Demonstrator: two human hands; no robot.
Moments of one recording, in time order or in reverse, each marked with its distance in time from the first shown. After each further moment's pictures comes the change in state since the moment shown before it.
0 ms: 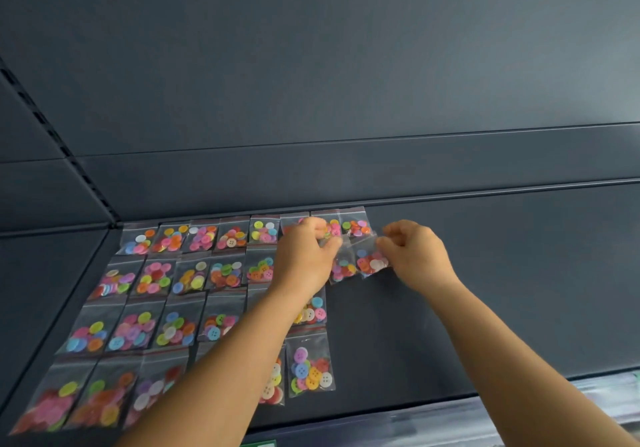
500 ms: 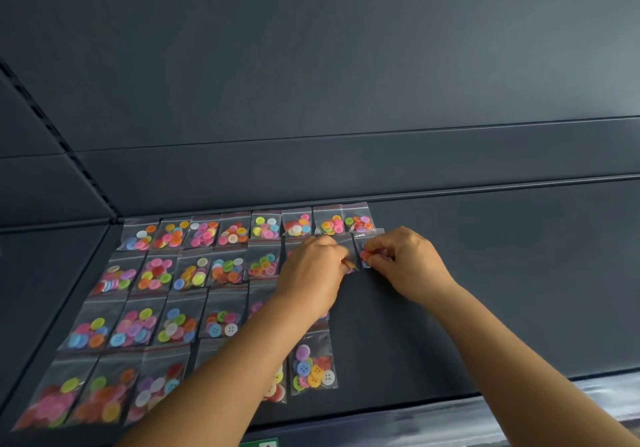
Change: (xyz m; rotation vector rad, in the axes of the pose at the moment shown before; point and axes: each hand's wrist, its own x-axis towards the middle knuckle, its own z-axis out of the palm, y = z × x) left_hand -0.009 -0.017 0.012 0.462 -0.138 0.381; right_hand 0.000 0.016 0.014 -0.215 -0.048 -0.398
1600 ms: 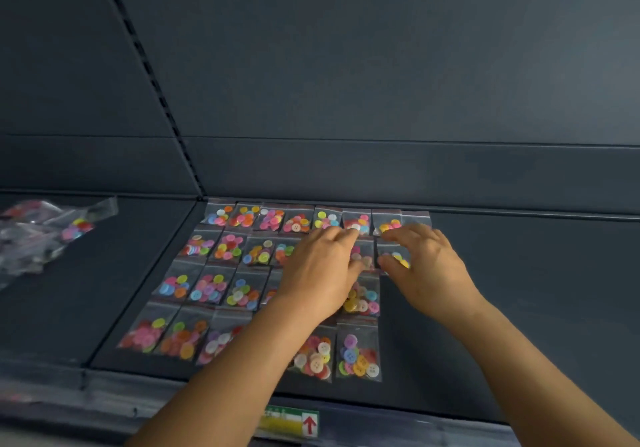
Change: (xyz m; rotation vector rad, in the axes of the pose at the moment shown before) left_hand -0.044 -0.016 -0.046 0.096 0.105 -0.188; right_hand -0.010 -0.066 -0.001 -0.095 -0.116 -0.122
